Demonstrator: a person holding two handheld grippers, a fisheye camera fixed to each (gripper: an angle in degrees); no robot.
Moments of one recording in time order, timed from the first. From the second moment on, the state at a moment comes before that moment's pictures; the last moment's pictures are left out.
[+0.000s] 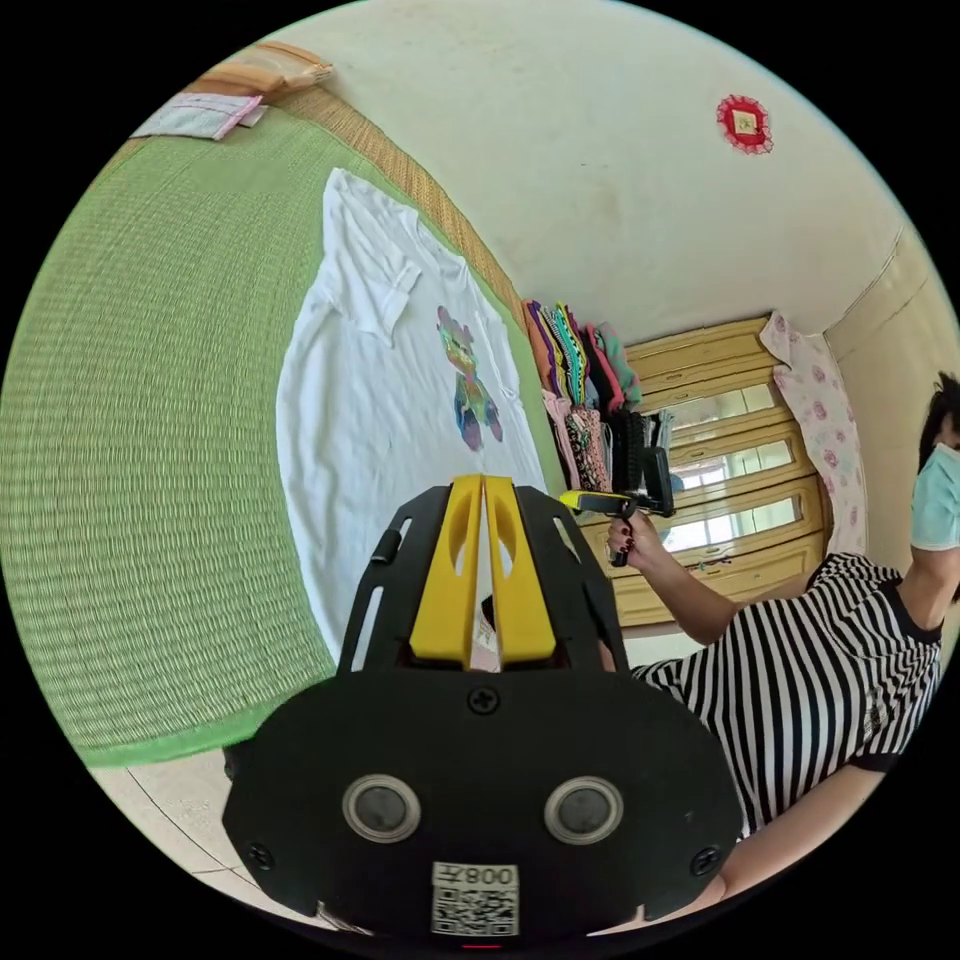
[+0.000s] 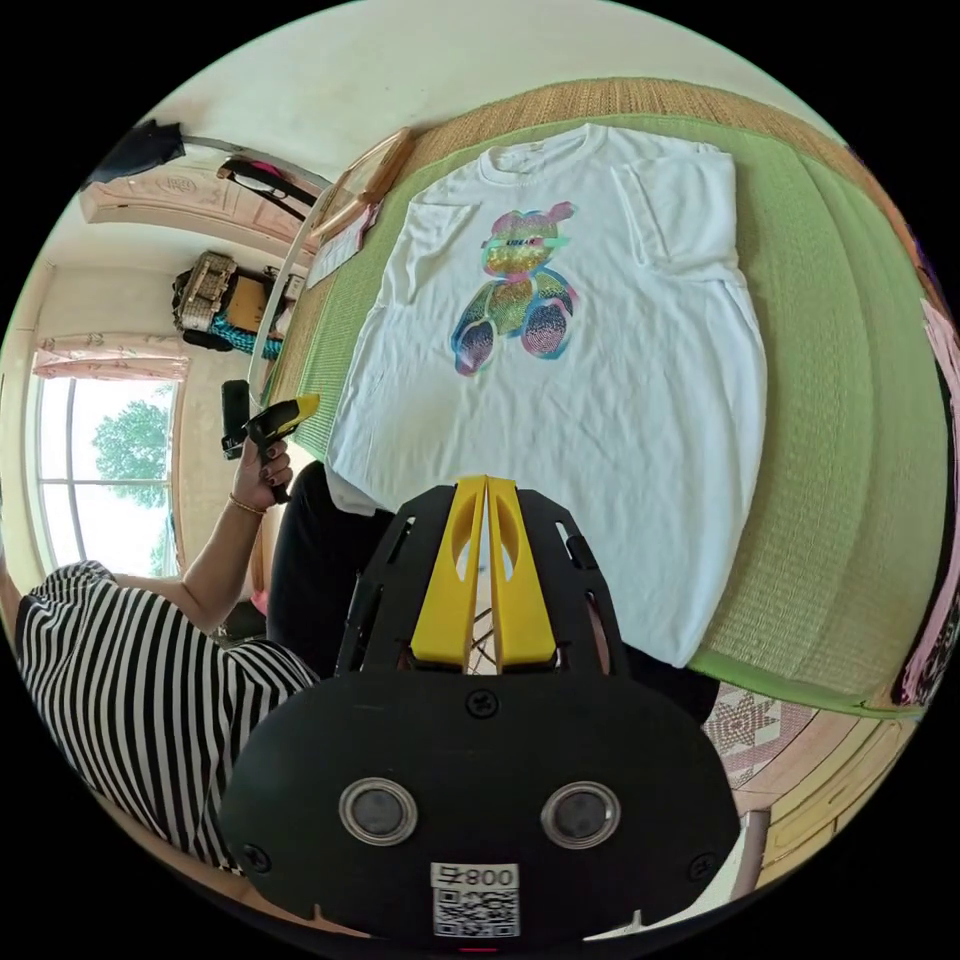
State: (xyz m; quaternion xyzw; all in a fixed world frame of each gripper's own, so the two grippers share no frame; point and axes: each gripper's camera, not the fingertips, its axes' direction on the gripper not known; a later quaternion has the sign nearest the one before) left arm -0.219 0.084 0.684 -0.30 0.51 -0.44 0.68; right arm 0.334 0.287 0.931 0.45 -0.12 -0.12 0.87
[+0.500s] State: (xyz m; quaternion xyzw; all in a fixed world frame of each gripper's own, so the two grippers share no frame) left arm -0.172 0.110 0.598 -0.32 0.49 -0.48 0.65; right arm 0.382 0.366 1.013 0.53 -0.09 -0.07 0.84
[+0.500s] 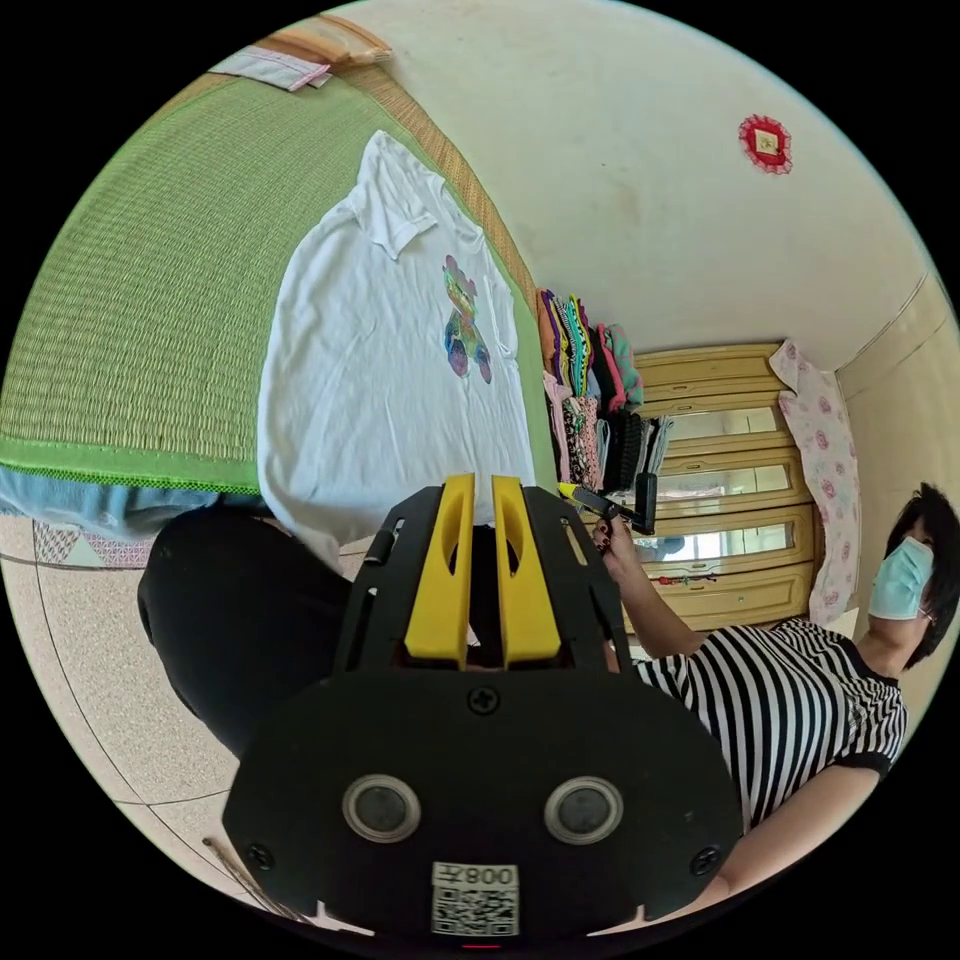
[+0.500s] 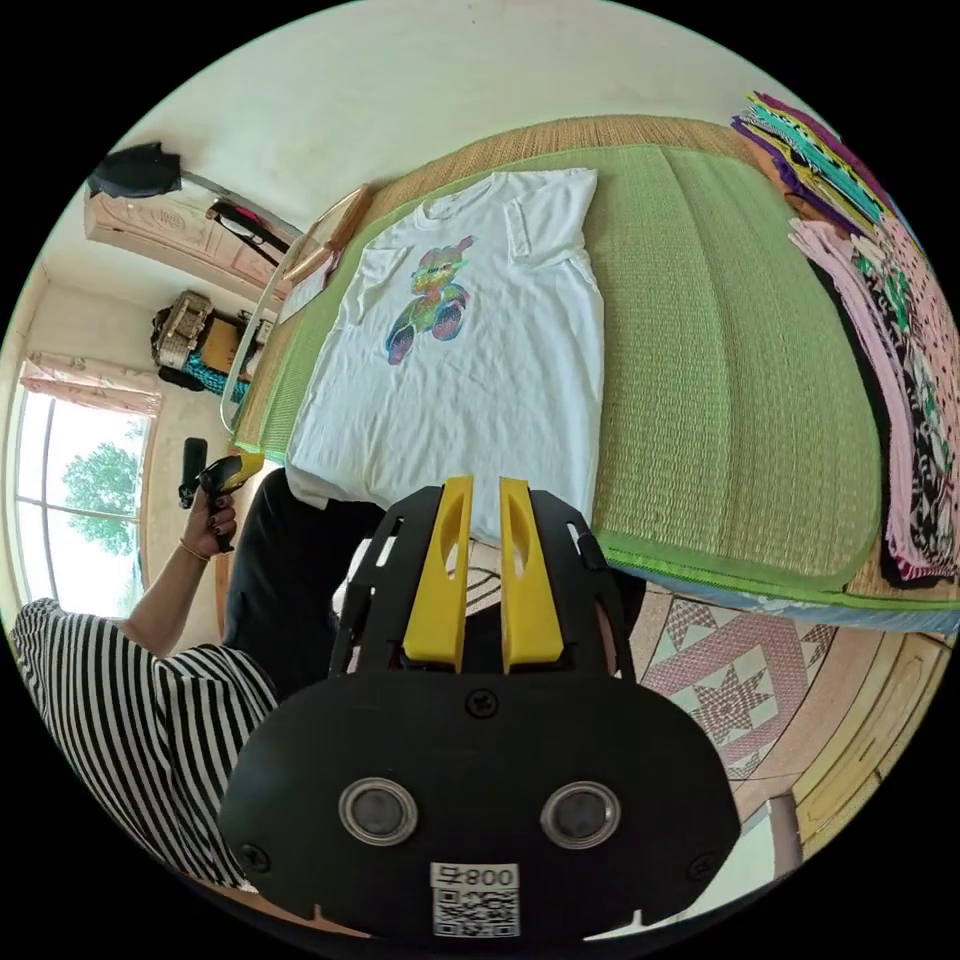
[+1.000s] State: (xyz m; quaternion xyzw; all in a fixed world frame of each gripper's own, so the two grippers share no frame) left arm -0.116 0.100 0.647 -0.35 0.52 -0.46 0.63; right arm 0.307 0.259 0.909 0.53 0.17 -0.12 0.82
